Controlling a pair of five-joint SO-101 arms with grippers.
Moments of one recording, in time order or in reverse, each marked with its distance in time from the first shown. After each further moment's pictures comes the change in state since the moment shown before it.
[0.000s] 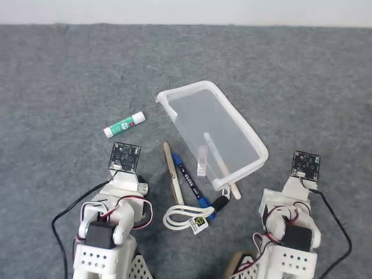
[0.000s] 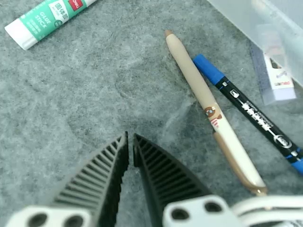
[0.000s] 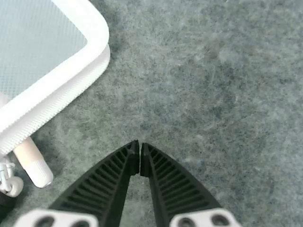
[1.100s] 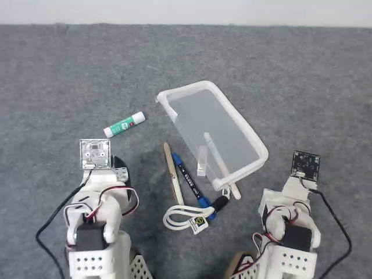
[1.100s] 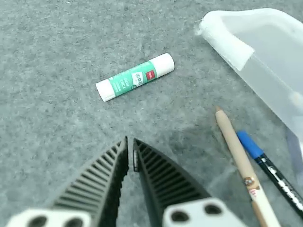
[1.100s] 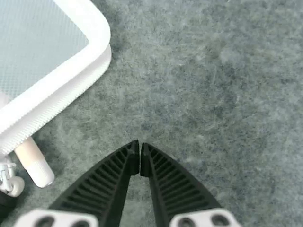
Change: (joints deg) left arm -12.4 -0.1 -5.2 -7.2 -0.5; right arm 0.2 0.0 0.0 0.0 0.4
